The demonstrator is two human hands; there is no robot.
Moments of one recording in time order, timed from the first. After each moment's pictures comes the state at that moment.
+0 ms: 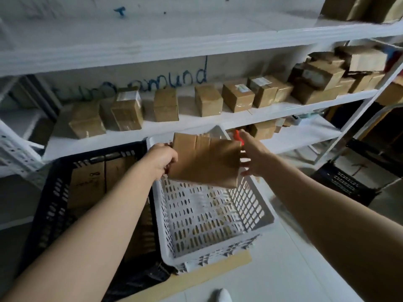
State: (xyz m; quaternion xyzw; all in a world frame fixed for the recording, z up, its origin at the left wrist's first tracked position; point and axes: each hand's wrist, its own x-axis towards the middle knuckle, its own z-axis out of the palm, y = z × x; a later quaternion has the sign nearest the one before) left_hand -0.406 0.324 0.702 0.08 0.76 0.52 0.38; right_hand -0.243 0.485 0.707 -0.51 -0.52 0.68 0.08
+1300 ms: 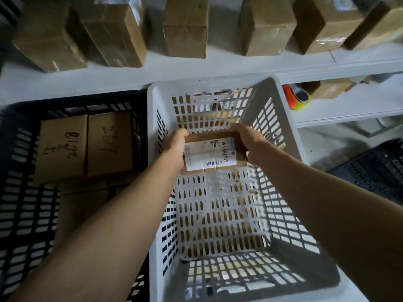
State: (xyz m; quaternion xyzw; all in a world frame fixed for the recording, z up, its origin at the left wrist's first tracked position) left_hand -0.503 0.413 0.509 -0.21 0.73 0.53 0.36; right_hand -0.412 0.563 0.502 -0.54 -0.52 0.66 -0.05
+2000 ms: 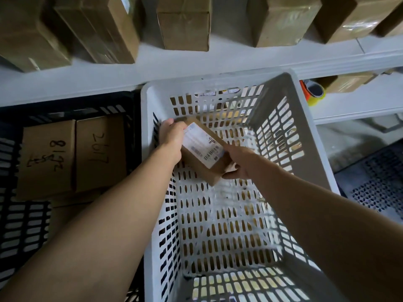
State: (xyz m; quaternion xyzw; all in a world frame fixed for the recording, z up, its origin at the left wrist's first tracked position) left_hand -0.556 0.441 0.469 -0.13 0.77 0.55 0.30; right_hand -0.438 0.548 0.453 -0.57 -0.47 0.64 -0.18
